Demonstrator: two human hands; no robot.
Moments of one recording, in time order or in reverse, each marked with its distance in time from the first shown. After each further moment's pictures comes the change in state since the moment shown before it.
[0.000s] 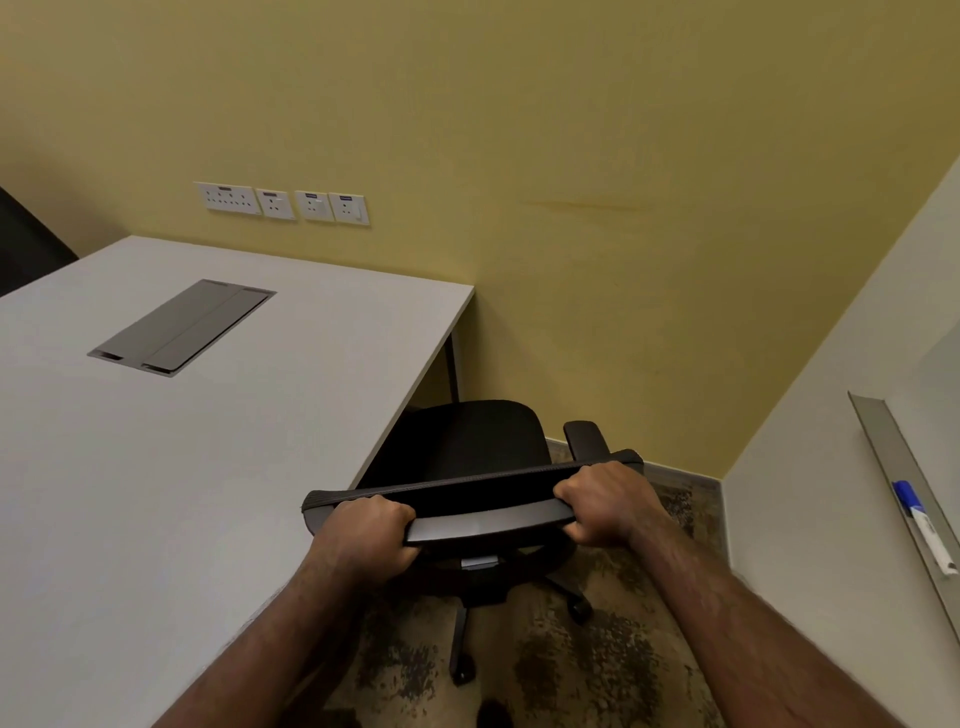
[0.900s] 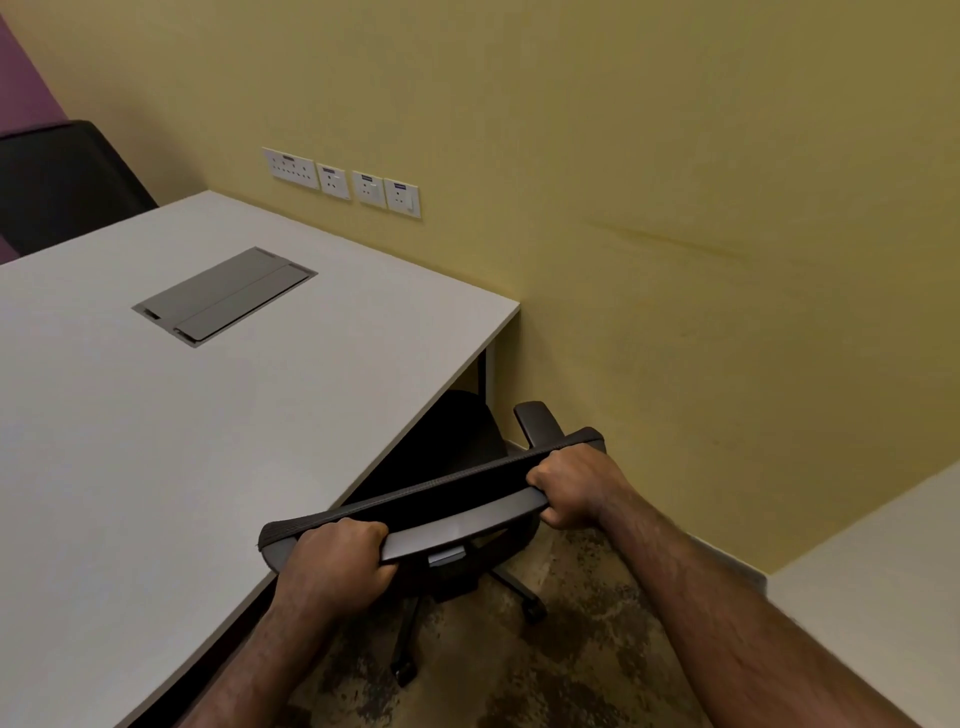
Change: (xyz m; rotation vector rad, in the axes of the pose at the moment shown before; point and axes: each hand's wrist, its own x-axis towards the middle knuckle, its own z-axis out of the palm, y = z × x) left_hand 0.091 0.019 -0.006 -0.084 0.047 -0.376; right_hand 0.165 0.109 -0.034 -0.091 -0.005 -0.341
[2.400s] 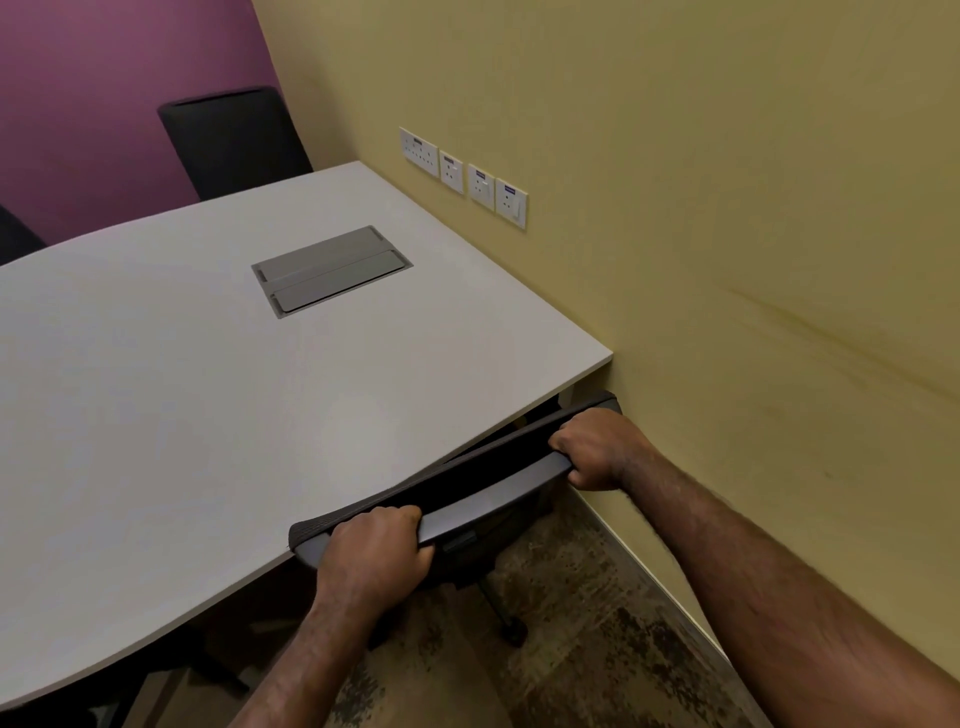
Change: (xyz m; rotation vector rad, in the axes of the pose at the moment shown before) left_hand 0.158 0.085 -0.008 -0.076 0.088 -0.460; right_hand 0.192 0.186 -0.034 -0.136 -0.006 -0.380
